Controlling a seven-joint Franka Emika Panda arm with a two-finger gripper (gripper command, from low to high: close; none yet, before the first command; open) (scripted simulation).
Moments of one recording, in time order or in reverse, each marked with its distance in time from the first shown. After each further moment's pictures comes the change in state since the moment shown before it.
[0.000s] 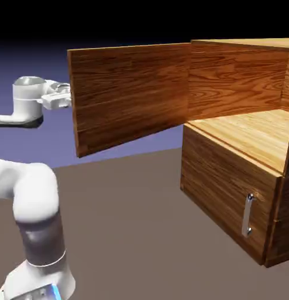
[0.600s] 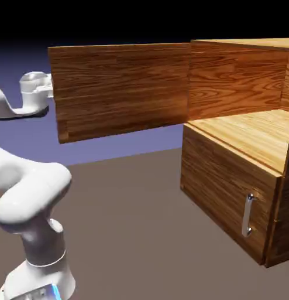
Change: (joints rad) arm -0.563 -0.111 0.292 0.652 0.121 -0.404 -0.147
